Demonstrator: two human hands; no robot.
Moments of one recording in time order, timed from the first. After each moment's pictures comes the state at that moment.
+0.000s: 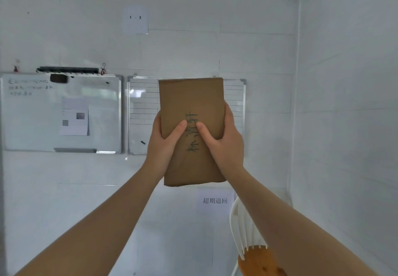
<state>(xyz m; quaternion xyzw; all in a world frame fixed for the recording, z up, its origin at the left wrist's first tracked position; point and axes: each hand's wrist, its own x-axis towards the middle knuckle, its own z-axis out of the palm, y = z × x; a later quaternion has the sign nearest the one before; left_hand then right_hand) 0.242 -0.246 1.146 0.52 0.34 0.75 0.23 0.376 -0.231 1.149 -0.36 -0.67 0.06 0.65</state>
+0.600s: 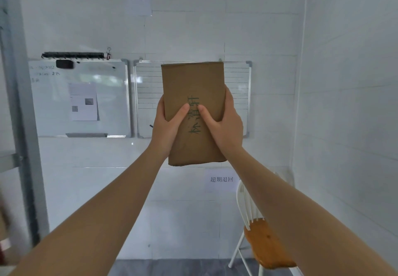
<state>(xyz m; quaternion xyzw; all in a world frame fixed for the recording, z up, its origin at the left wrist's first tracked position) 0.189 -0.280 1.129 0.54 0.35 0.73 0.25 0.320 -0.263 1.130 -0.38 -0.66 0.06 0.64</state>
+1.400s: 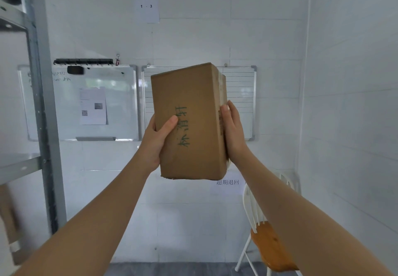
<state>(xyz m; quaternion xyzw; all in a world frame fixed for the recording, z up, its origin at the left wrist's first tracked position) 0.130 -0.318 1.121 0.53 0.29 0.71 0.37 0.298 -0.274 1.127 -0.27 -0.63 0.32 0.66</state>
